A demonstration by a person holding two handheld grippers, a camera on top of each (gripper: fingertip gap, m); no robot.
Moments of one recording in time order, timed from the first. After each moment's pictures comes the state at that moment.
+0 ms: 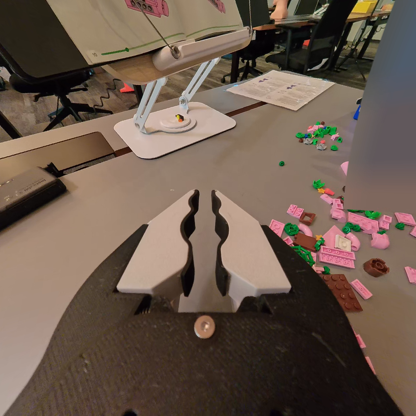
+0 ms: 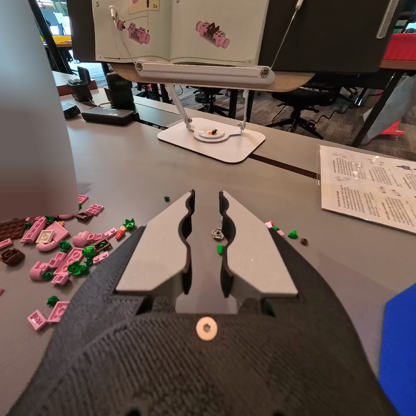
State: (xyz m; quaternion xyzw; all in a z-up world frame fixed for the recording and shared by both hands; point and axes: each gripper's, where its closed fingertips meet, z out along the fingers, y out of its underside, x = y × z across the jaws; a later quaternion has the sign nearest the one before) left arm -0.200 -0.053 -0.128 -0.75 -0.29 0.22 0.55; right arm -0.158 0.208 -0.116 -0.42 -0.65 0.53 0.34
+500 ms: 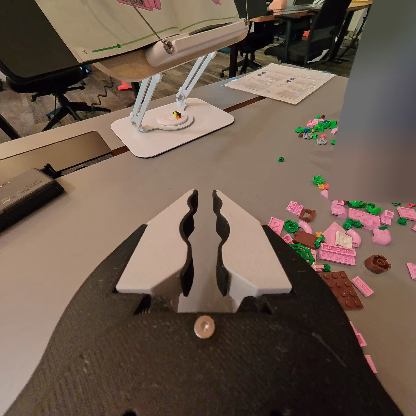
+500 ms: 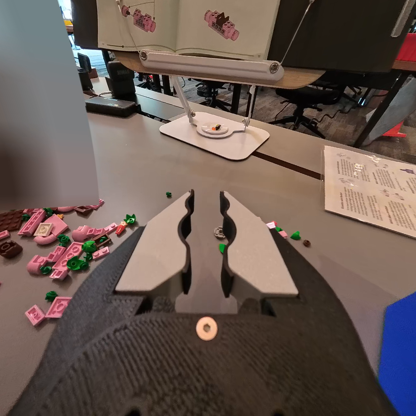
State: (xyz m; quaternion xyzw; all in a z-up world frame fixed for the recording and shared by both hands) left arm -0.199 -0.050 -0.130 -0.76 -0.29 0.22 0.54; right arm -0.158 0.202 -0.121 -0.41 -0.67 0.52 0.34
